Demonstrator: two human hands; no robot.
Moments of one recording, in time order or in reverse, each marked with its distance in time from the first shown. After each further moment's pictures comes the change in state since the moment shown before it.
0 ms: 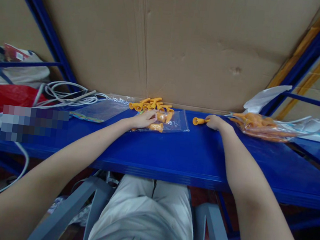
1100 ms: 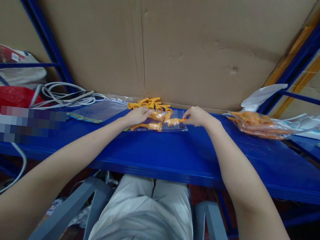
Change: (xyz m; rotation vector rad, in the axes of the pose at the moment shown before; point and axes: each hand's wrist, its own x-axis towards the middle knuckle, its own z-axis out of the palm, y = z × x) left_hand -0.006 0.003 -0.011 0.162 0.132 -0.243; right_hand -0.039 -0.057 -0.021 0.033 0.062 -0.520
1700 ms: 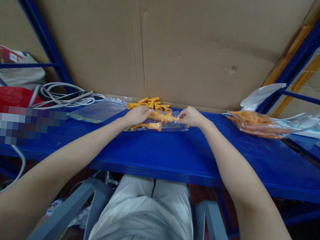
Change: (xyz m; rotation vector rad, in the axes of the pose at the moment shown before) left_hand -0.003 0.005 -0.004 -0.009 0.051 -0.004; right_hand 0.012 -0.001 0.018 0.192 0.113 -0.116
